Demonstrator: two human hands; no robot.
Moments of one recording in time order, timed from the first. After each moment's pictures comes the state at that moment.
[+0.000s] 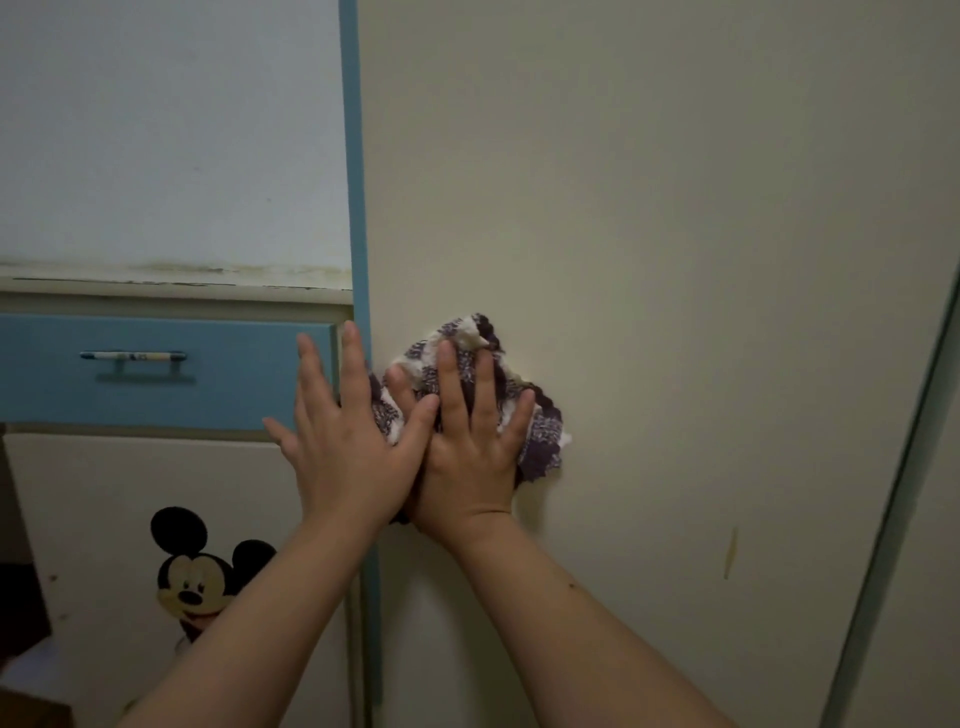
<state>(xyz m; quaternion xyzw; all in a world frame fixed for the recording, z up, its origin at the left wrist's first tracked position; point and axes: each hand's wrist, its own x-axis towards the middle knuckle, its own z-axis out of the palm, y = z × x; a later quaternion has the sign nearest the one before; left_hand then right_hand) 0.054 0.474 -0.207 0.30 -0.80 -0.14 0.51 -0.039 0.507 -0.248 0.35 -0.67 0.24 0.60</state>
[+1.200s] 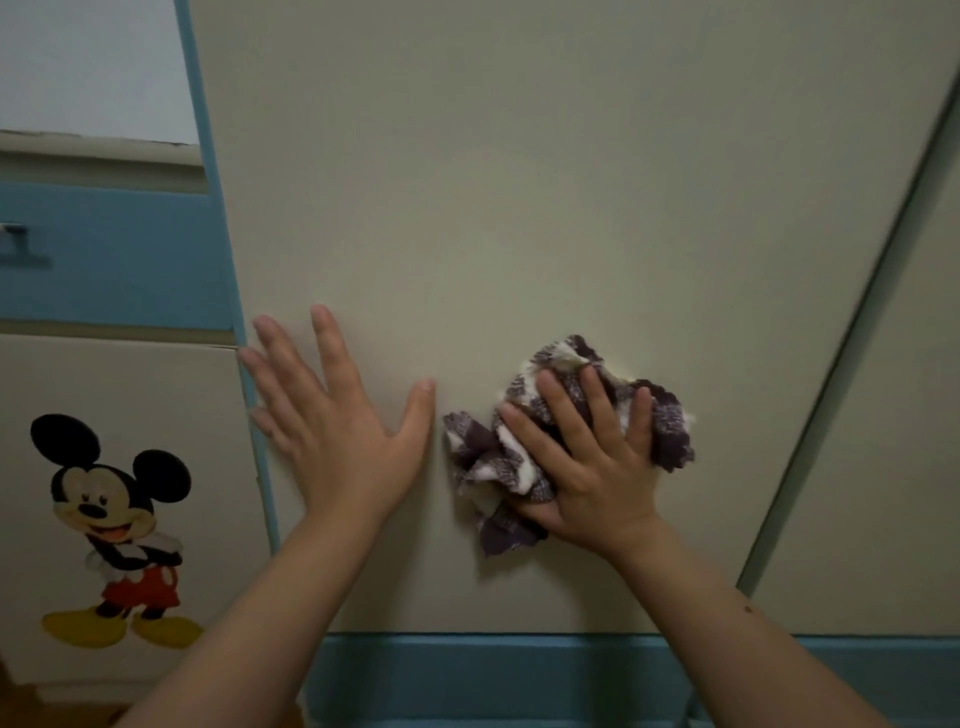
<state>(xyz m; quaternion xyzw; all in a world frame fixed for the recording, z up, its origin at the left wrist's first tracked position) 0.003 0.540 -0.287 0.31 -0.79 -0.19 0.50 -0.150 0.678 -0.337 0.43 -0.62 0.10 0.65</state>
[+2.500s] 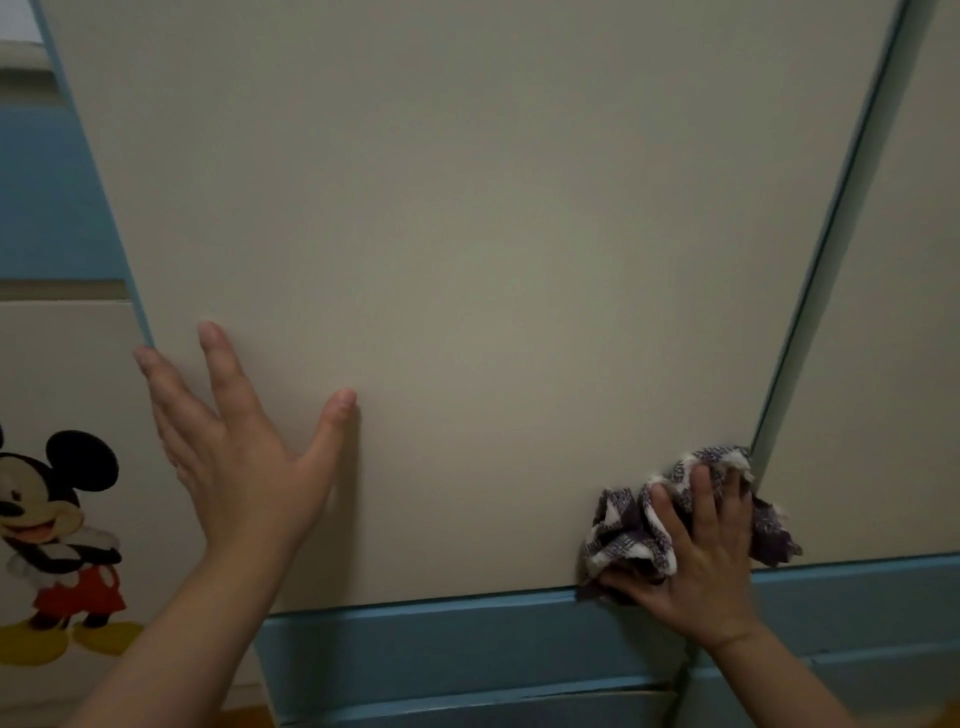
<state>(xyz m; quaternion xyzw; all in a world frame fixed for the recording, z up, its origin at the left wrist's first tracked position) 0.011 0.527 -0.352 0.29 -0.77 -0.20 0.53 -0.199 0.790 -0.497 0.36 -0.76 0.18 0.51</state>
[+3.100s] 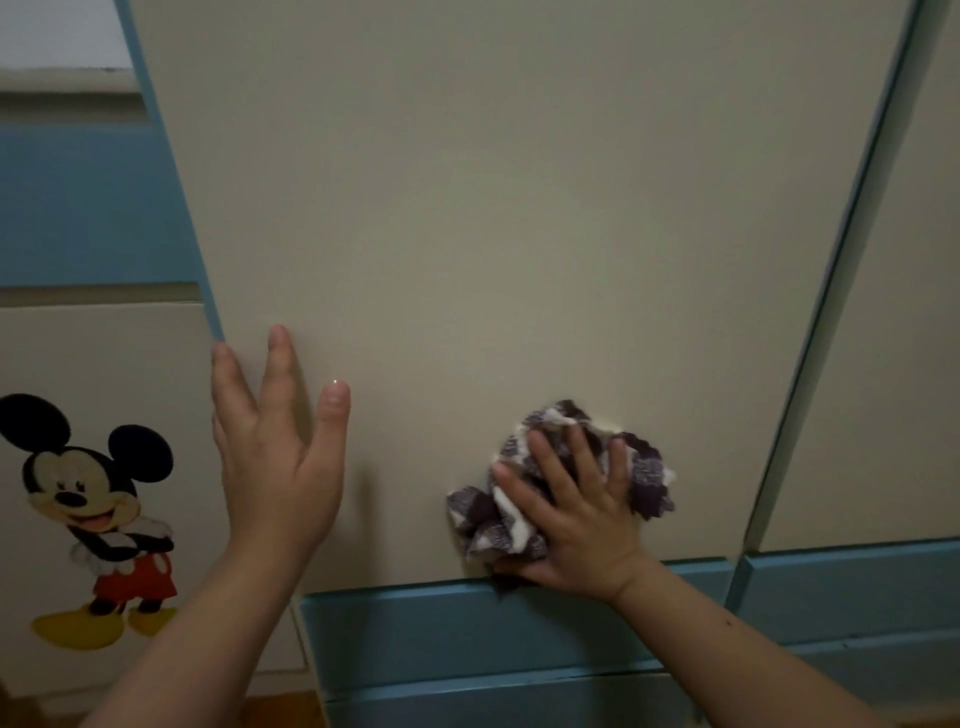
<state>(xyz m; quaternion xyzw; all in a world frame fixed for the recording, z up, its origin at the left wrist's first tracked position) 0.039 0.517 -0.354 0.22 -0.78 -0.28 0.52 -0.140 0.684 -0.463 0.46 -0.68 0.09 0.56</state>
